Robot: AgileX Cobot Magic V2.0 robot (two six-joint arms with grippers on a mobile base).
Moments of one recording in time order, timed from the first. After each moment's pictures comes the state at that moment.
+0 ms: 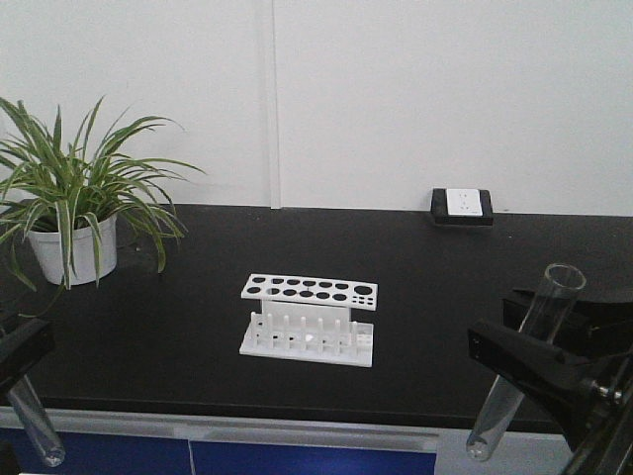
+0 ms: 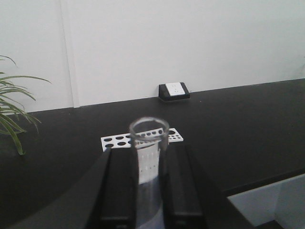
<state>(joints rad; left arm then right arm) -0.39 0.74 -0.60 0.10 -0.03 -0.20 0.54 0.82 -0.86 0.39 0.31 -0.54</state>
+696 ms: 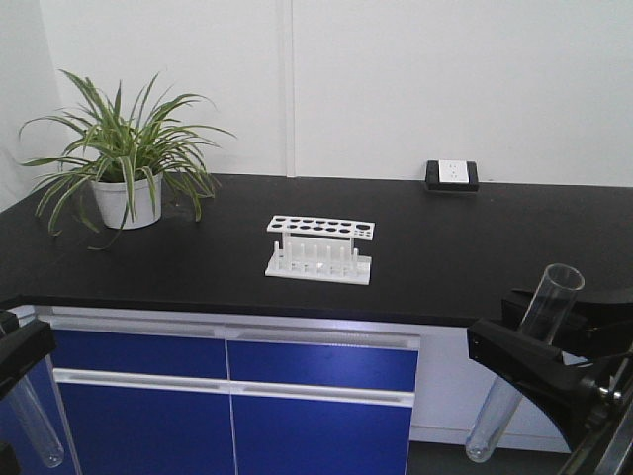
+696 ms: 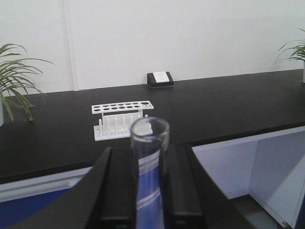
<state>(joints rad) -0.39 0.74 -0.60 0.10 -0.03 -0.20 0.54 0.82 -0.86 0.39 0.31 -0.54</state>
